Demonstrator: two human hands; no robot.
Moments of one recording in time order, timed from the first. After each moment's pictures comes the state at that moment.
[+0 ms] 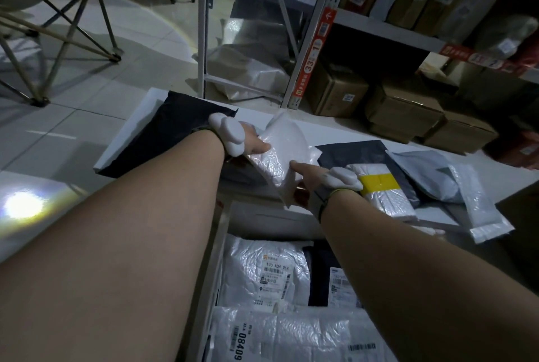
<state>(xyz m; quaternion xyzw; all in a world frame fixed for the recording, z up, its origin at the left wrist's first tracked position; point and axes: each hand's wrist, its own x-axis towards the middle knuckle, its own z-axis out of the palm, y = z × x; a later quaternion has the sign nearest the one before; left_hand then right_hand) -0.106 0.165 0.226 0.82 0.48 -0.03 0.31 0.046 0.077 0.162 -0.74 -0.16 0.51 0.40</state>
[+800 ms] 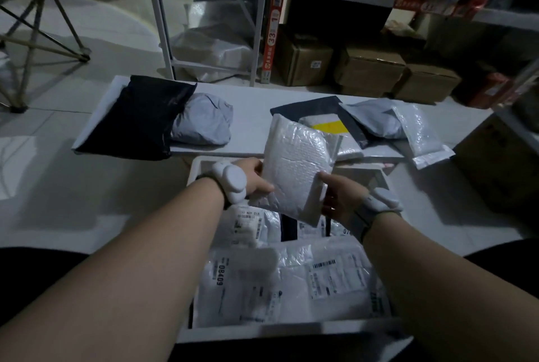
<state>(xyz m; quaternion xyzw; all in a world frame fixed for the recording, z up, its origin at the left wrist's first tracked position) -0.075 -0.002 0.182 0.76 0.42 0.02 0.50 0.095 -0.124 0.164 -0.69 -0.12 0.49 0.51</state>
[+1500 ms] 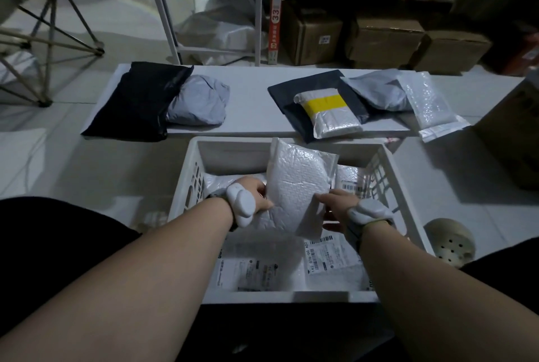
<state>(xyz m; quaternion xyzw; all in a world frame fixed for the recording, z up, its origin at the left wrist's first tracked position) -0.069 -0.065 0.137 0.79 0.47 -0.07 0.40 0.108 -0.180 0.109 -0.75 -0.14 0.51 0.40</state>
